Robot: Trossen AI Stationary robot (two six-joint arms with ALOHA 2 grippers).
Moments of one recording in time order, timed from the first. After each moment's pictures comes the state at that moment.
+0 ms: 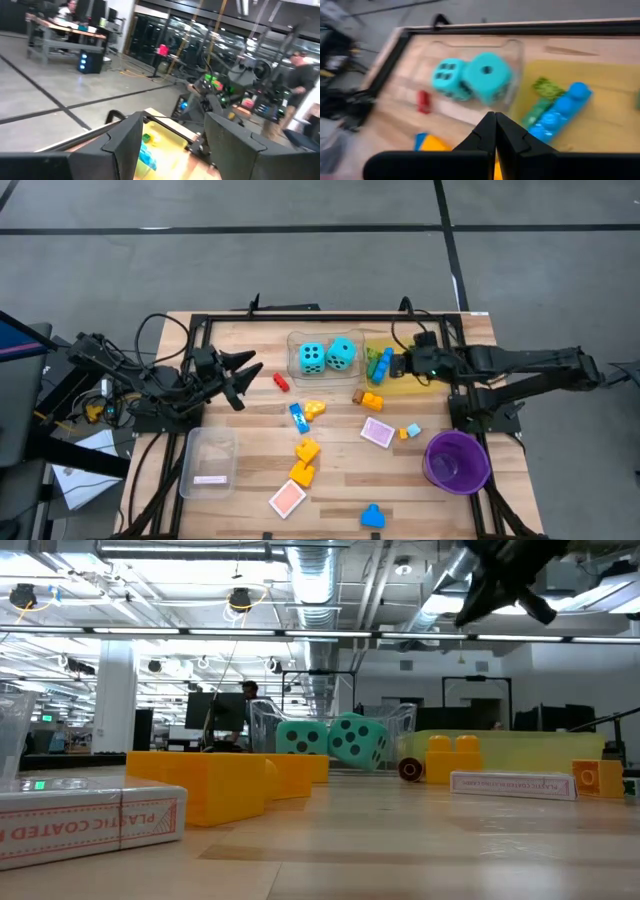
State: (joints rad) left arm -0.47 0.84 0.78 0.20 -1.02 -0.25; right arm 0.02 0.97 0.91 -0.72 0.58 1.11
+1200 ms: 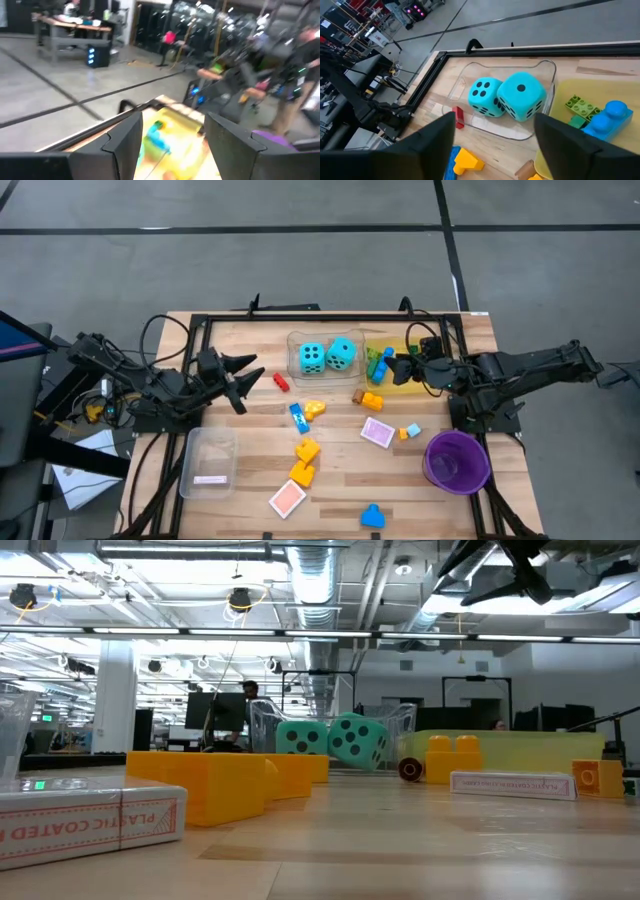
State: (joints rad) left arm -0.47 0.84 0.78 0.05 -1.04 -0.28; right arm 0.18 0.94 0.91 -0.59 0.76 1.12
